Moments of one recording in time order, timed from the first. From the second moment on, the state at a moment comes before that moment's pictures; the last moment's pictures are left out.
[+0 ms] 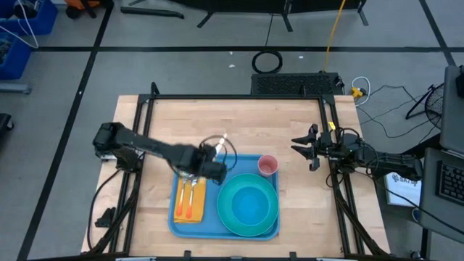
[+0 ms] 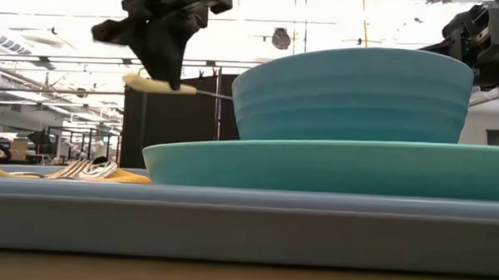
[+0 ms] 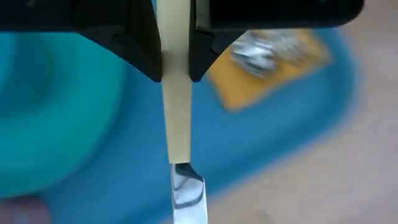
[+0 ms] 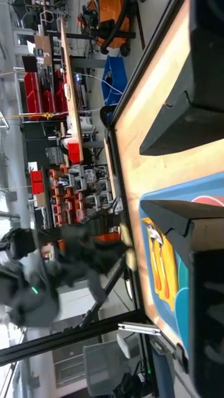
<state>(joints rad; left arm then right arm) -0.24 1.73 1.46 -1.13 -0.25 -1.28 -0.17 0.03 0.02 0.12 -0.05 0.15</state>
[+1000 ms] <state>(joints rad) -0.55 1.75 1.09 -0.69 -0.18 -1.97 -0.17 0.03 0.02 0.12 -0.06 0.17</state>
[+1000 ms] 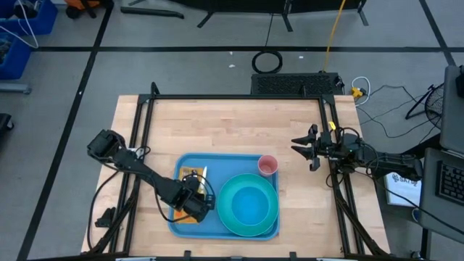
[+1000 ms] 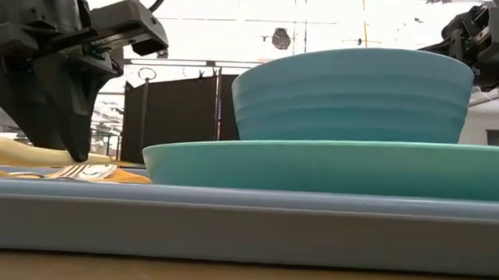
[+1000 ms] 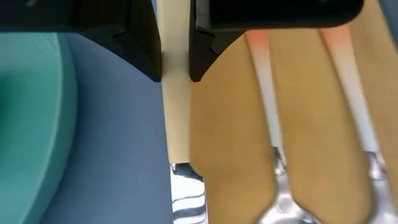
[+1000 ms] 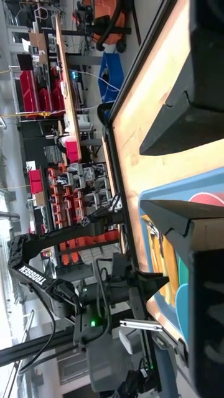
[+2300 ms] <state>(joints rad) -0.55 1.81 1.09 -0.64 -0.15 -1.92 -0.17 0.03 0.02 0.10 -0.05 0.17</state>
